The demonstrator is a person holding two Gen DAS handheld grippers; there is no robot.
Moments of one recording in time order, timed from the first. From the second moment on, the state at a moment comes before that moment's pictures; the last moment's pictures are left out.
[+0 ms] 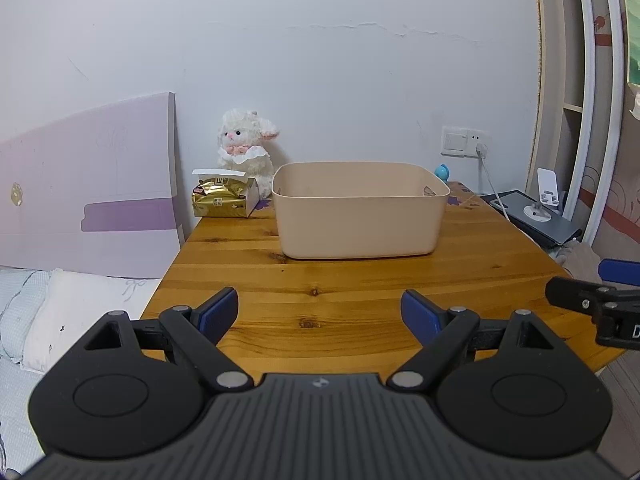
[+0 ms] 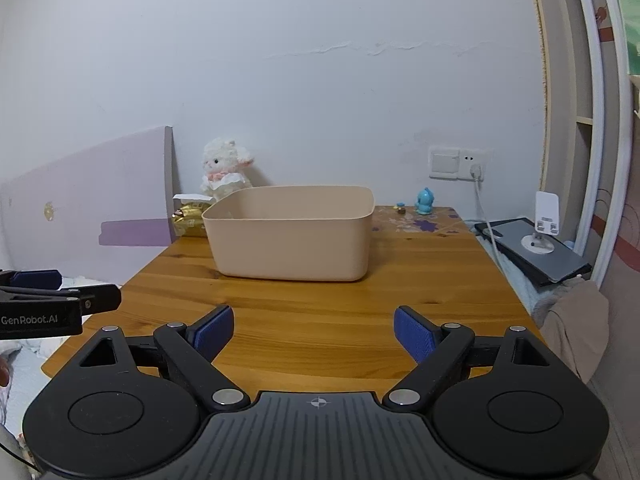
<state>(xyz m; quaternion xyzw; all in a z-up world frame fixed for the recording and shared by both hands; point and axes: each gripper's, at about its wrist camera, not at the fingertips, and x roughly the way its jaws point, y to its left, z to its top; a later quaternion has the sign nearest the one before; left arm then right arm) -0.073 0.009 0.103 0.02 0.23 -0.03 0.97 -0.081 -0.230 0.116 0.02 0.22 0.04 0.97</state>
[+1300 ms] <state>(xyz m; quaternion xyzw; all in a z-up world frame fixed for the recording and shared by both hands) -0.106 0.006 0.097 0.04 0.23 -0.03 0.97 -0.104 -0.226 0.103 0.03 0.25 0.06 0.97</state>
